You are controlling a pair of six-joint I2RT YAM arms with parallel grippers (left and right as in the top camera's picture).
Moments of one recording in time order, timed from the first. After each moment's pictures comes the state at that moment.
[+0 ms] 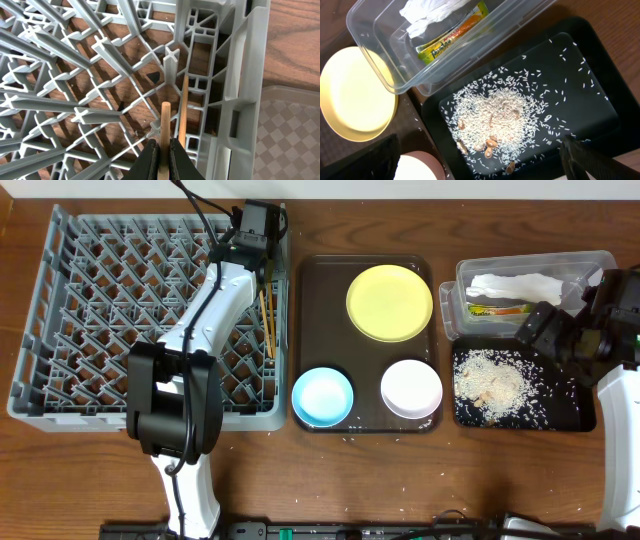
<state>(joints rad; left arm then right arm) -0.23 2.06 1.65 -0.56 -0.25 -0.33 -0.26 1.38 1.24 -0.96 -0.08 0.39</state>
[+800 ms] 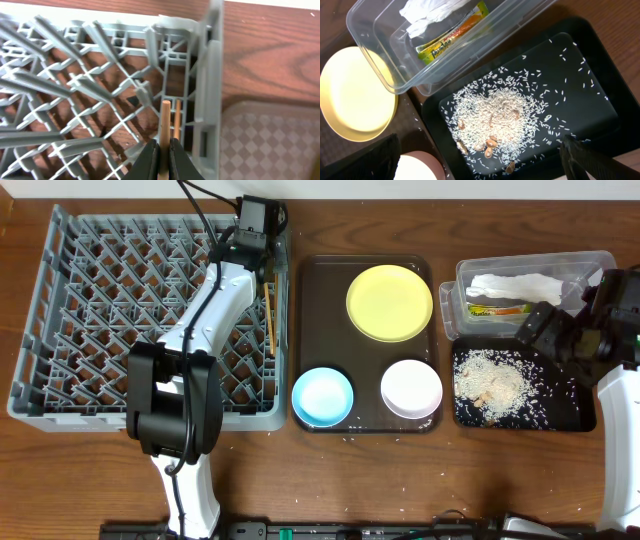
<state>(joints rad) -0.23 2.06 1.65 -0.46 -0.19 -0.26 -0.26 1.38 1.24 -0.96 -0.08 0.39</state>
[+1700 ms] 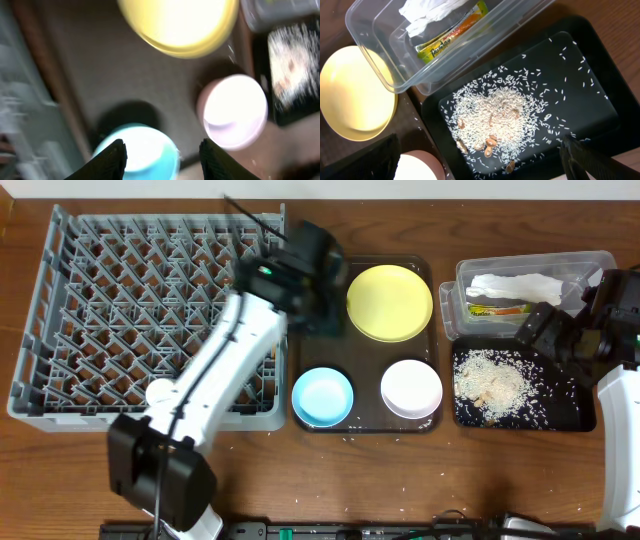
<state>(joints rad) -0.51 1.78 1.63 -1.05 0.23 -0.28 -0.26 1.38 1.24 -0.96 -0.08 0.39</state>
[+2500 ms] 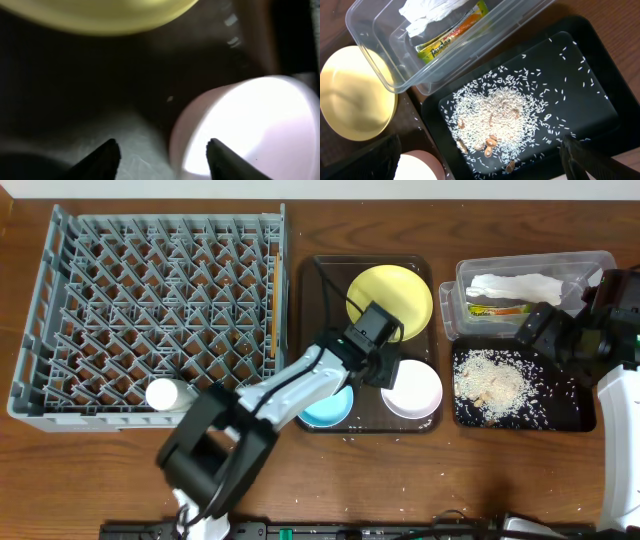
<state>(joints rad) -0.74 1.94 1.25 -0.43 0.17 -0.46 -0.26 1.38 1.24 -0.96 -0.08 0.39</state>
